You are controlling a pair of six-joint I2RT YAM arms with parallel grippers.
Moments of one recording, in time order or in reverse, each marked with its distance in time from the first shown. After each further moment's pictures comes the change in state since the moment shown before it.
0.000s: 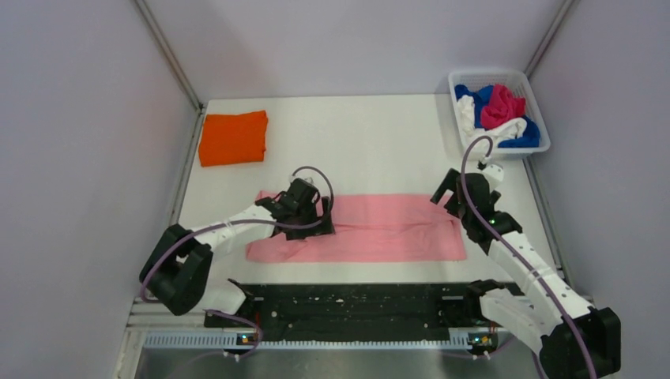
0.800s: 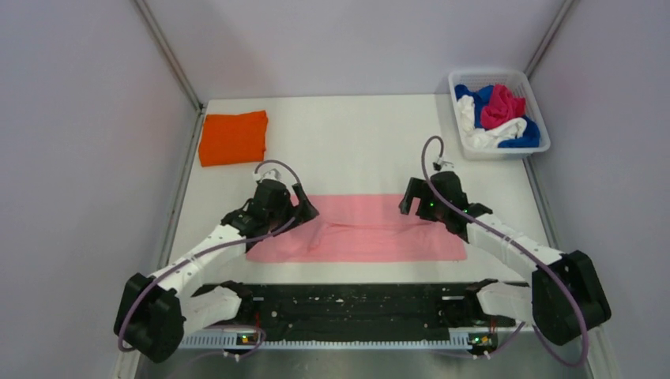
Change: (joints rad) left arm 0.083 -0.388 -0.145 0.017 -0.018 -0.096; right arm 0.094 0.230 -0.019 0.205 -0.303 -0.090
